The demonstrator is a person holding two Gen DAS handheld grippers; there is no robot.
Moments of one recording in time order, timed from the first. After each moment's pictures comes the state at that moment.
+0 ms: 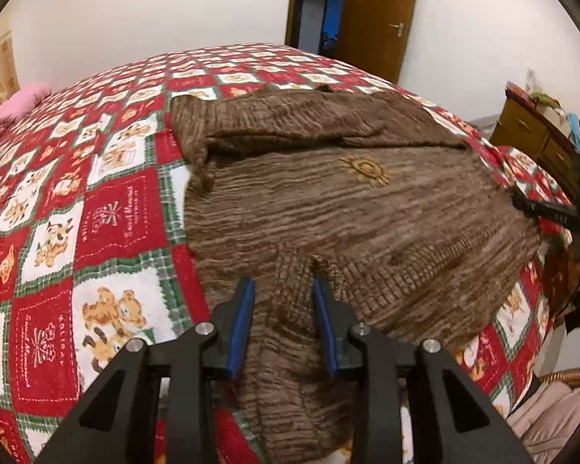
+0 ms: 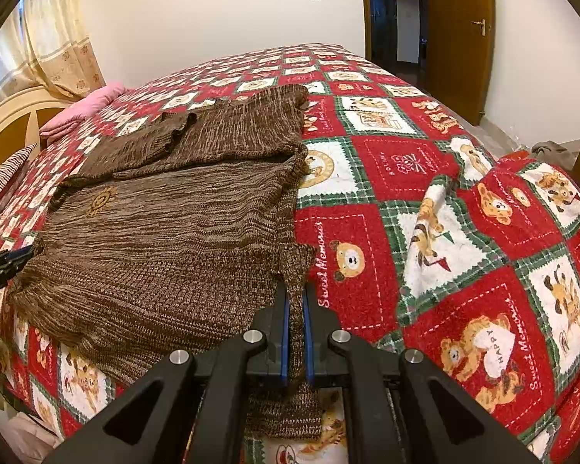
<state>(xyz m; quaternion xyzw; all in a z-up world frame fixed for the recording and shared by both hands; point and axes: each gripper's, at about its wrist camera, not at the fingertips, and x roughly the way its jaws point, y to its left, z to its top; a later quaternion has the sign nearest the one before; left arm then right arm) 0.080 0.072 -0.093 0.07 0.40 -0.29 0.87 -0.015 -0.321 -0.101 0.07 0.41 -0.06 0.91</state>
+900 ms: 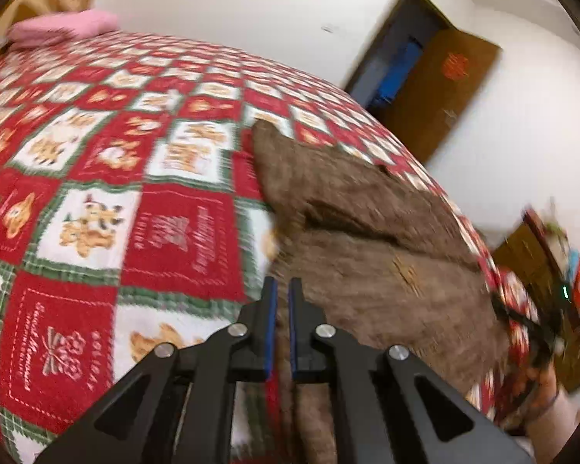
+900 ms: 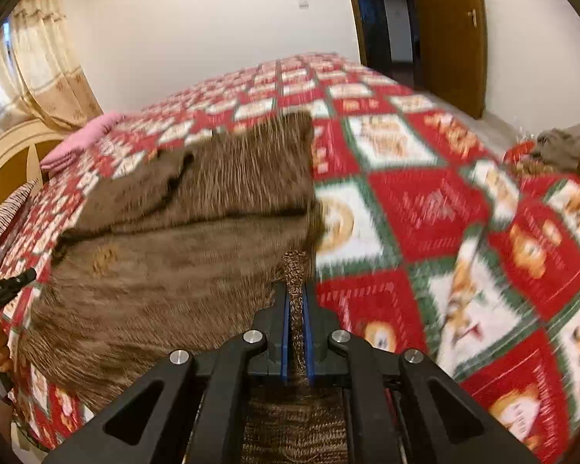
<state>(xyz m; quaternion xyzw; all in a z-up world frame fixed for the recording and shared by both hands) 0.122 0.123 -0.081 -0.11 0.40 -0.25 0.87 0.028 -0.324 -0.092 0.11 0.39 -0.05 0.91</state>
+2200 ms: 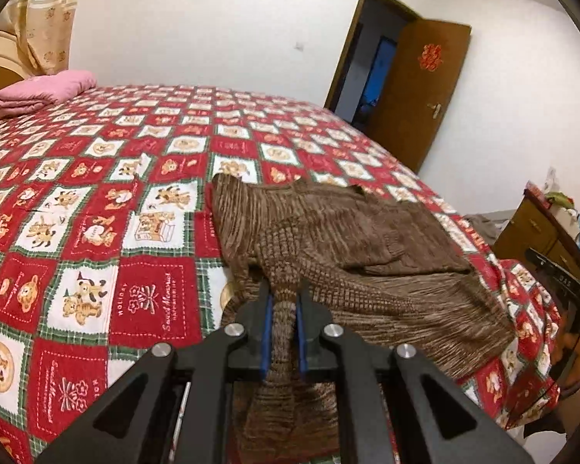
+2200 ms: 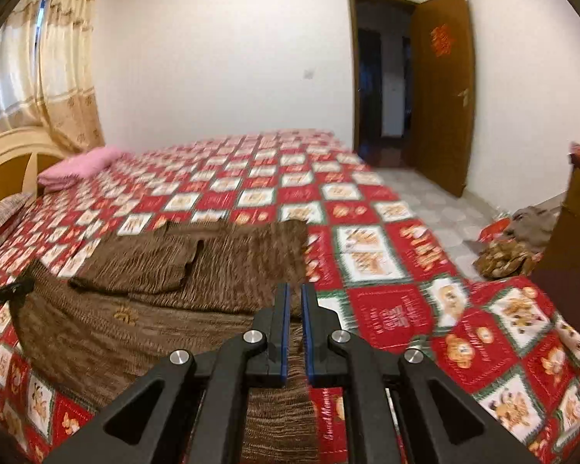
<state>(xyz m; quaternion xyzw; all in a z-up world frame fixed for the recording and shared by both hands) 0.129 0.088 -0.040 -0.06 0.35 -0.23 0.91 0.023 -0.307 -0.008 0.04 0.29 -0.08 0.95</state>
